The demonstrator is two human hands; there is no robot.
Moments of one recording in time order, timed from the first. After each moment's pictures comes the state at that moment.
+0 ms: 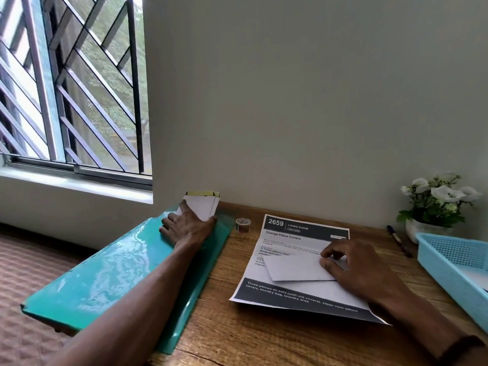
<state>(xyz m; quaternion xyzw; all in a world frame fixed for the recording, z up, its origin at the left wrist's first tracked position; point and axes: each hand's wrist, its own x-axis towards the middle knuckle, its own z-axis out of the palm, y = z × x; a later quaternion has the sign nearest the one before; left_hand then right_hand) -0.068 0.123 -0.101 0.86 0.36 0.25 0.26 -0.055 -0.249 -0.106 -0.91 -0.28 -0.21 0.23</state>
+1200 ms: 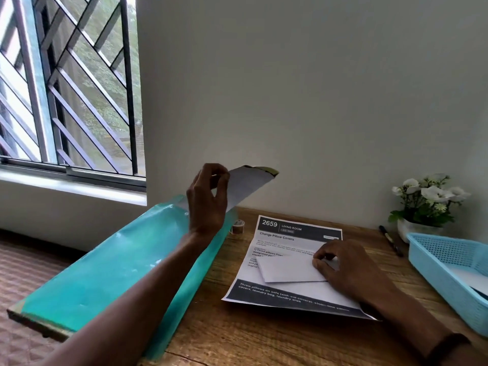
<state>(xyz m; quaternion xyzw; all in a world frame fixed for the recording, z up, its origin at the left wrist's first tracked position) -0.092 0.062 -0.040 0.70 -0.08 0.61 0.36 -0.062 -0.244 -0.103 -0.91 -0.27 -0.21 0.22</state>
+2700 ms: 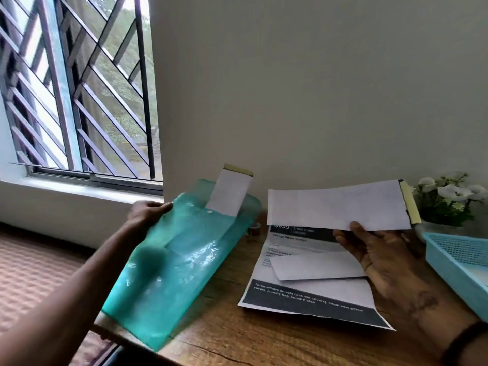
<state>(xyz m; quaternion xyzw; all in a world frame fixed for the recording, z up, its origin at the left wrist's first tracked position) -0.121 0.244 -0.063 0.75 0.24 0.29 0.54 -0.064 -0.238 -0.078 -0.47 -0.07 -0.03 0.88</state>
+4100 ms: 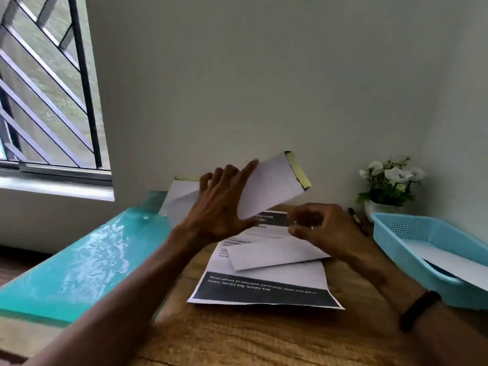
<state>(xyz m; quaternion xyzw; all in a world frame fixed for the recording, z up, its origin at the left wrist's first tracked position) -0.085 0.011 -0.046 0.91 -0.16 0.39 0.06 -0.075 -0.254 -0.054 -0.87 -0.21 -0.11 0.43</state>
